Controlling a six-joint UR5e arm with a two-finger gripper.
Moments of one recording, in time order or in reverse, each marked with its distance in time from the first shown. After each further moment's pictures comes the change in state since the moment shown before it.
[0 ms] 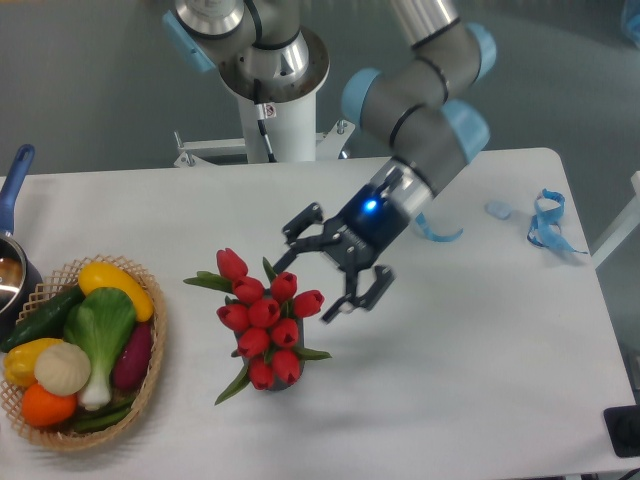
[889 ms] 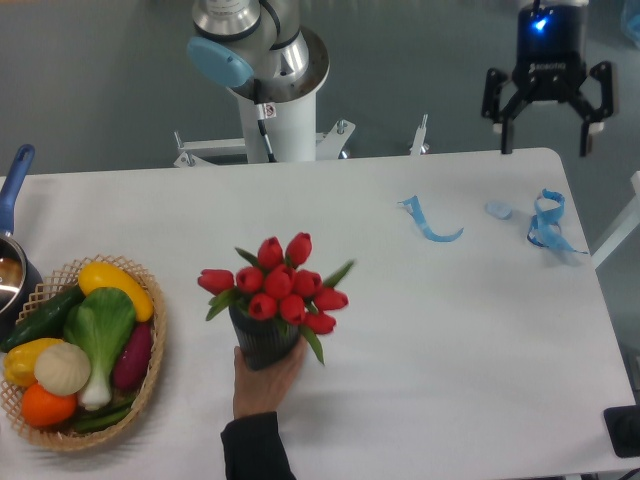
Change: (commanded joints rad) arm 0.261 0.201 0.086 -0.155 0.526 0.363
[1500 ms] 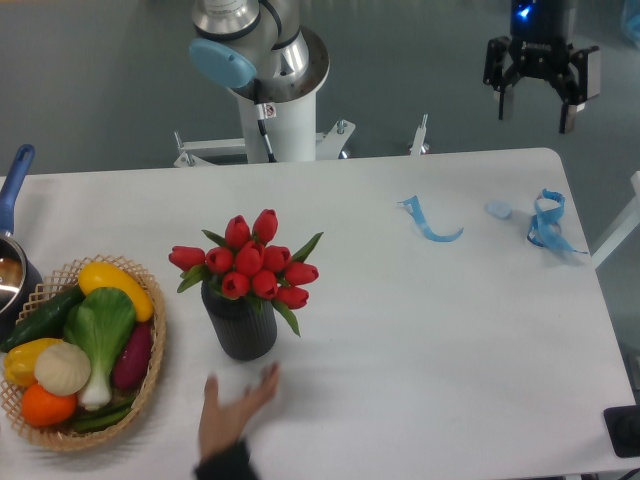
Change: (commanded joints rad) arm -0.012 0.040 -0.012 -0.126 0.109 0.091
